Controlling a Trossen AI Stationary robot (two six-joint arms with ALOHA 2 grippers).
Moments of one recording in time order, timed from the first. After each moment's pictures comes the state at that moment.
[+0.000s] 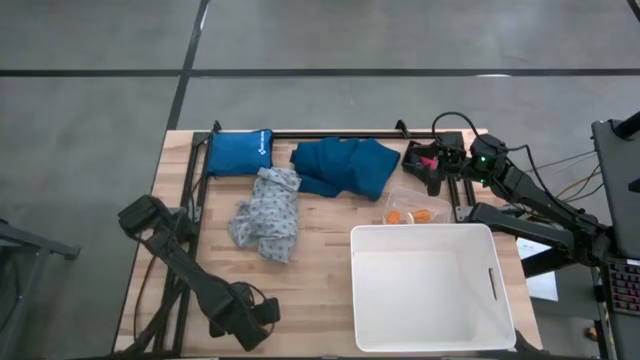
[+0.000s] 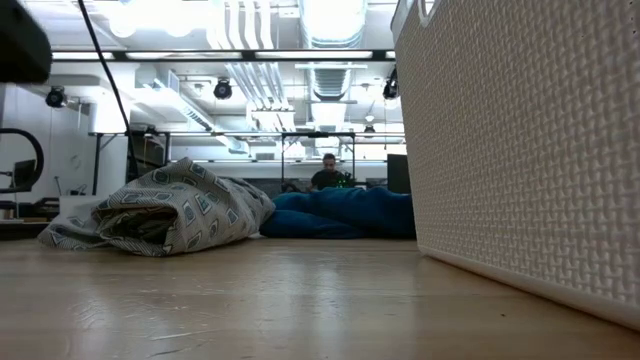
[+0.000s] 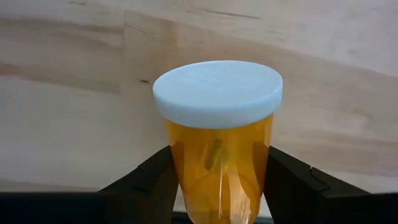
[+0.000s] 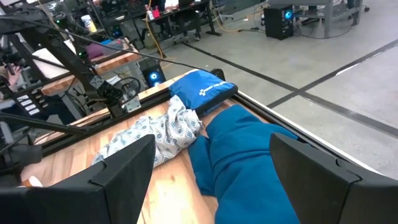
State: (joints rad) left arm -0.81 1.83 1.14 -0.65 0.05 -2.62; right arm -0.63 0.57 0.58 -0.20 -0.29 0.25
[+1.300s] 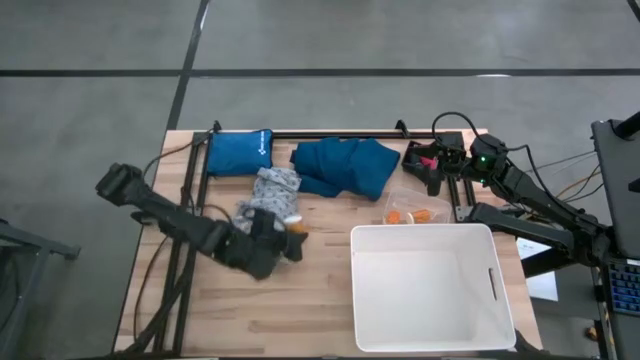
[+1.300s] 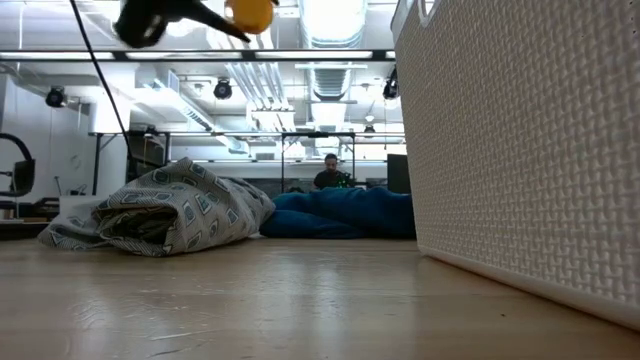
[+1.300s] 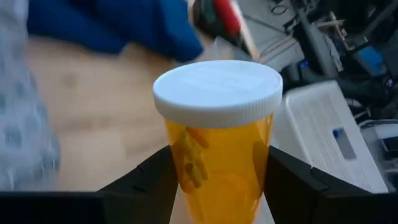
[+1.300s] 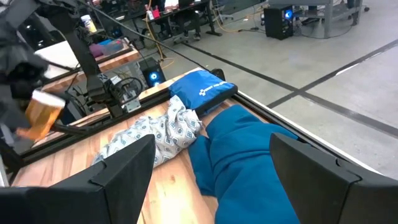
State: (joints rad) left arm -0.48 1.46 1.14 -0.48 -0.79 -1.56; right arm -0.63 0.57 0.58 -0.20 -0.29 0.25
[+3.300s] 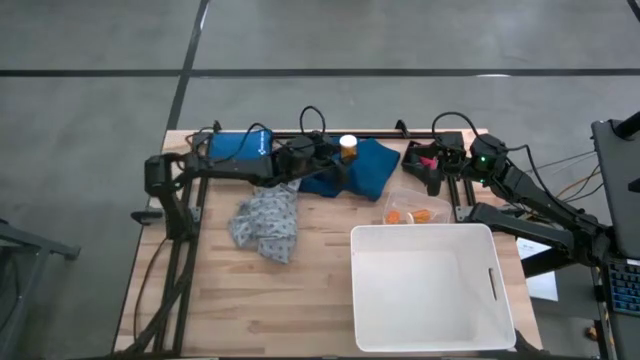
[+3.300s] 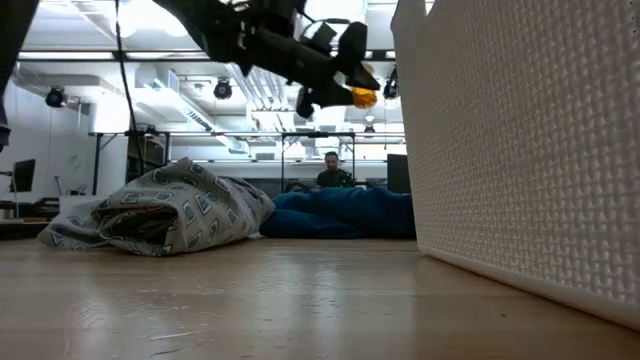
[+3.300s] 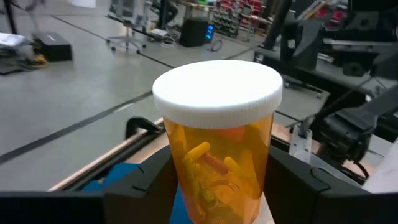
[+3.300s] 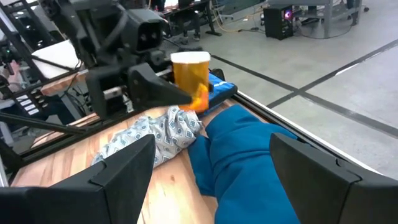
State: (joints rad) left arm 0.26 1.79 1.18 0.42 -0.18 -0.24; right arm -0.63 0.57 0.58 -0.20 -0.29 0.25
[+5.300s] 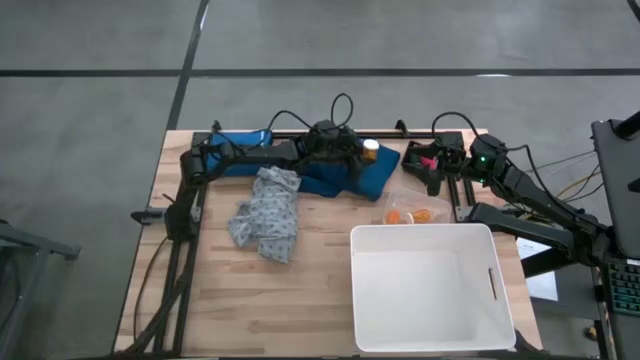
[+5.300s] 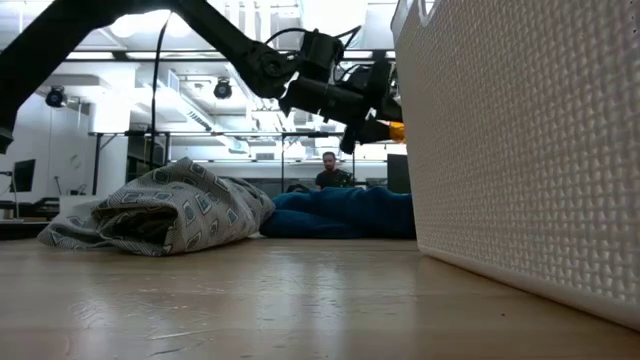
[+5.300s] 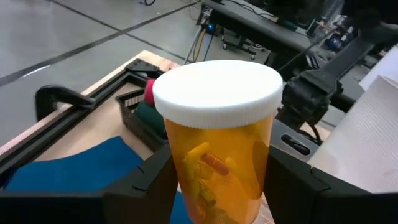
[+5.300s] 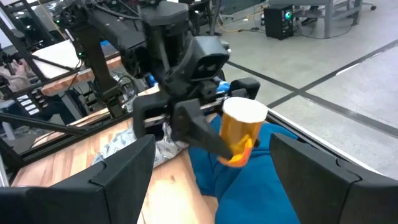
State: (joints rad) left arm 0.37 2.09 1.48 0.33 0.28 -0.27; right arm -0.63 0.57 0.58 -0.20 -0.29 0.25
